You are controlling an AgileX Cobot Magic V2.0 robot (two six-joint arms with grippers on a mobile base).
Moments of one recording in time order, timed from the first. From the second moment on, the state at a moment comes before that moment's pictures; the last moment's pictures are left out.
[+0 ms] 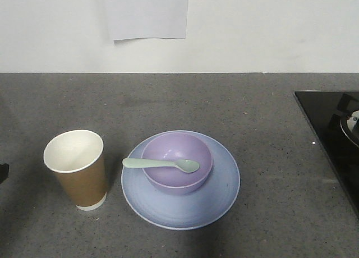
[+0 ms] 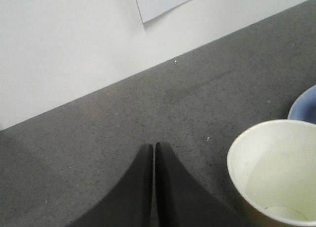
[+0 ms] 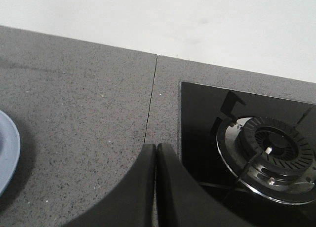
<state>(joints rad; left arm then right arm) -0.16 0.77 -0.63 -0.02 0.28 0.23 0.31 0.67 -0.61 -0.66 0.50 0.55</state>
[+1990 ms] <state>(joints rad) 0.07 0.09 0.03 -0.17 -0.07 0.34 0.31 0.66 -0.61 -0.67 0.51 0.57</state>
